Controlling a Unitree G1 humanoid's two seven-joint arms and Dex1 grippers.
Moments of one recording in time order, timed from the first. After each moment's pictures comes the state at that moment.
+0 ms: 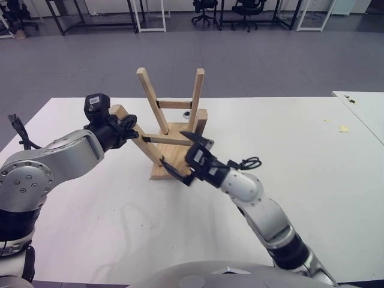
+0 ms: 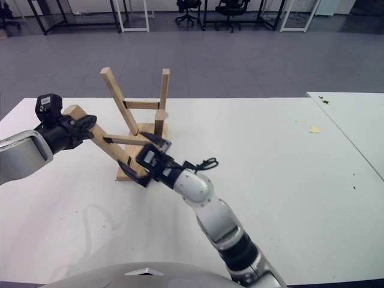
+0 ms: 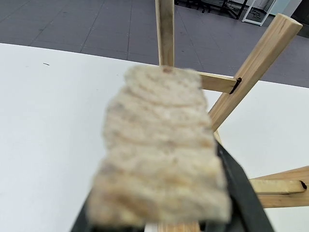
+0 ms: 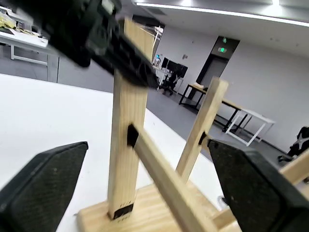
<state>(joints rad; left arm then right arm) -0.31 0.97 0.04 -0.47 -1.73 0.80 0.75 -0.25 -0.07 0.57 -0.41 -0.12 0.44 0.36</state>
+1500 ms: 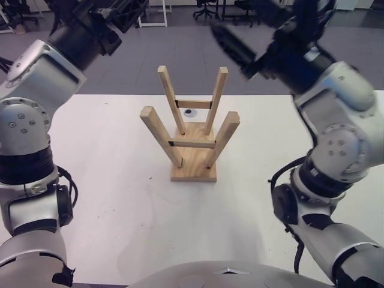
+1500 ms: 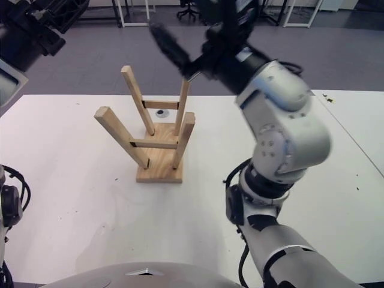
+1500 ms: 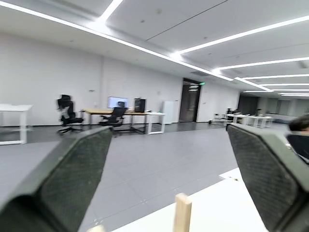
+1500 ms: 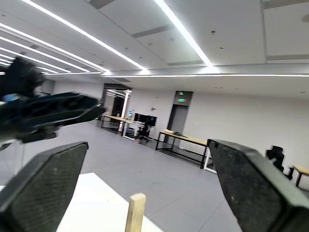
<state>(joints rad) -0.79 0.71 0.17 -0.26 -1.22 0.66 -0.06 -0.88 -0.16 -0.30 -0.64 0.36 1.14 0.56</state>
